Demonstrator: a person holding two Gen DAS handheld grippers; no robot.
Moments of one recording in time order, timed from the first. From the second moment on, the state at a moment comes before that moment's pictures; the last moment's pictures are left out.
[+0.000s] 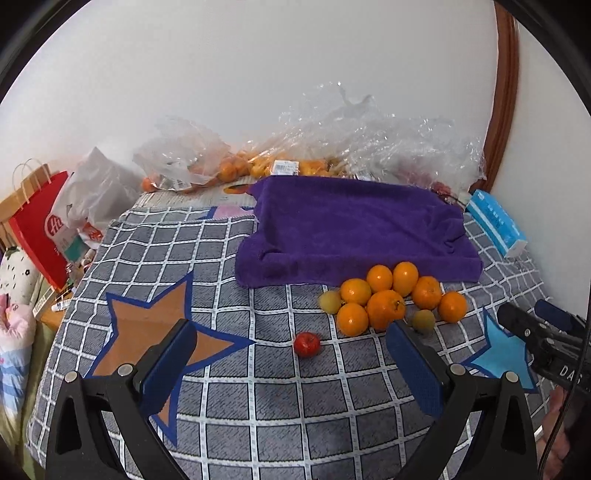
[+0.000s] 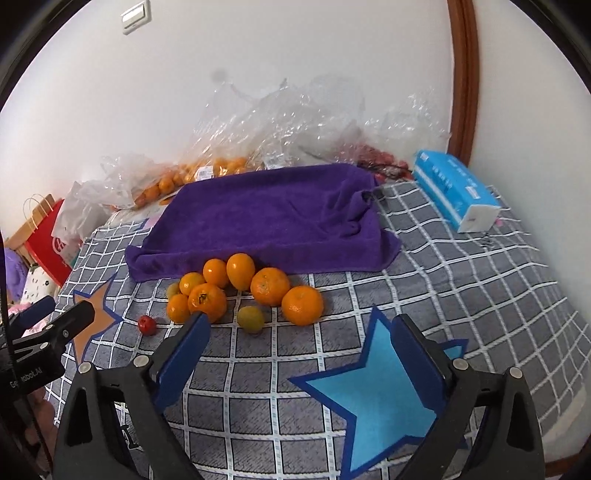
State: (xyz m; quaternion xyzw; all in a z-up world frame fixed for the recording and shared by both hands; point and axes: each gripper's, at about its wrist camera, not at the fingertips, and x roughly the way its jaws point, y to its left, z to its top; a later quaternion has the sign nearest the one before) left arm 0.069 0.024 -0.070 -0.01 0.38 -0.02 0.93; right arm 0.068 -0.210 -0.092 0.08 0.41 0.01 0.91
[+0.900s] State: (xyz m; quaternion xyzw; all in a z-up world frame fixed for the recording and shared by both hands) left arm 0.110 0.043 -0.132 -0.04 0.43 -0.05 0.90; right arm 0.116 -0.202 -0.167 0.07 0.46 0.01 0.88
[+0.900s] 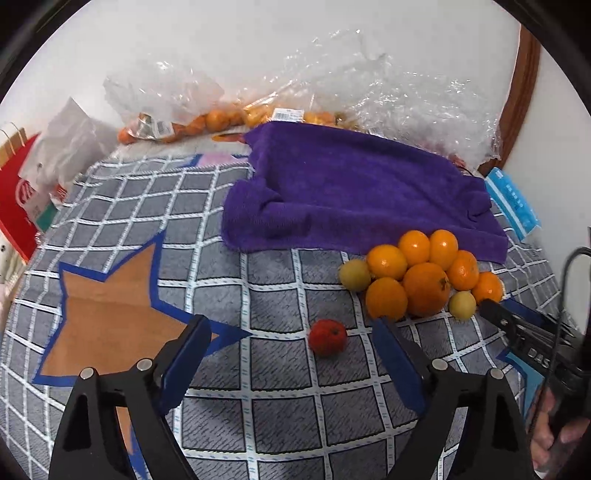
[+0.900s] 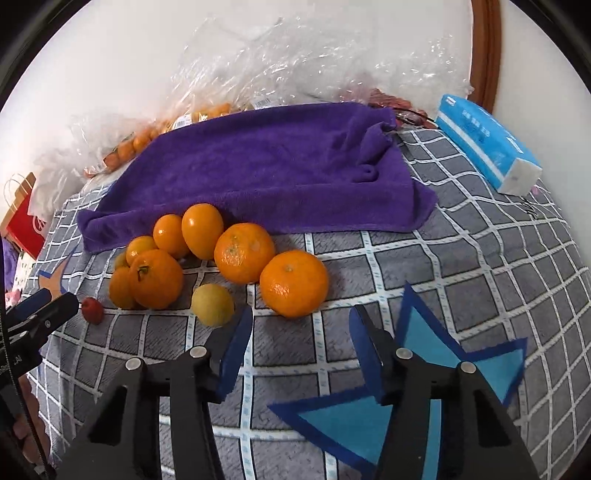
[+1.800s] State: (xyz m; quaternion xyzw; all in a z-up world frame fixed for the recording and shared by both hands) left arm 0.113 0.024 -0.155 -0.02 0.42 -0.08 0.90; right arm 0.139 -0.201 -0.180 0.05 0.45 -0.01 0.89
